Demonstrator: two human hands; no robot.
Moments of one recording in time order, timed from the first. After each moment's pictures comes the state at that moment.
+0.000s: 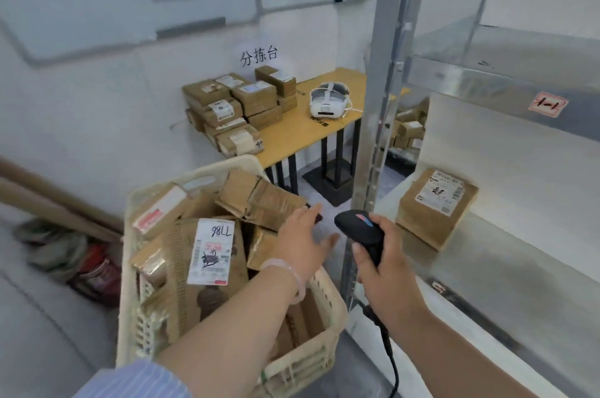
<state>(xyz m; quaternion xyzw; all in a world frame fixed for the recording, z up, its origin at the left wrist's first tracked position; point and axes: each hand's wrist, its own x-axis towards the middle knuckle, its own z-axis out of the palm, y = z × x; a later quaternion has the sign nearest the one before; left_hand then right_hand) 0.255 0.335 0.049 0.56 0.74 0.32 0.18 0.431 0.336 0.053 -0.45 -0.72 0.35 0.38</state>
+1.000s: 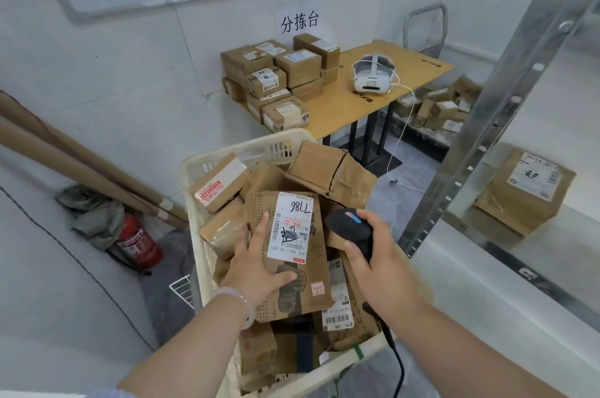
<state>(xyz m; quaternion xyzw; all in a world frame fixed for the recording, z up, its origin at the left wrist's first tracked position) 0.058 0.187 -0.008 0.41 0.83 0.27 0.26 0.277 0.264 0.034 -0.48 -0.75 0.36 0.28</state>
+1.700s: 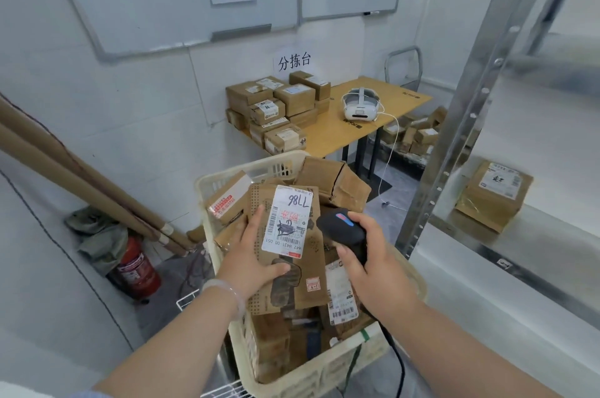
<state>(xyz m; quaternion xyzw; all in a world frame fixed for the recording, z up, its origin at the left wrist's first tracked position) 0.046 0.138 0.048 0.47 0.76 0.36 0.25 0.278 0.194 0.078 -0.43 -0.77 0.33 0.33</state>
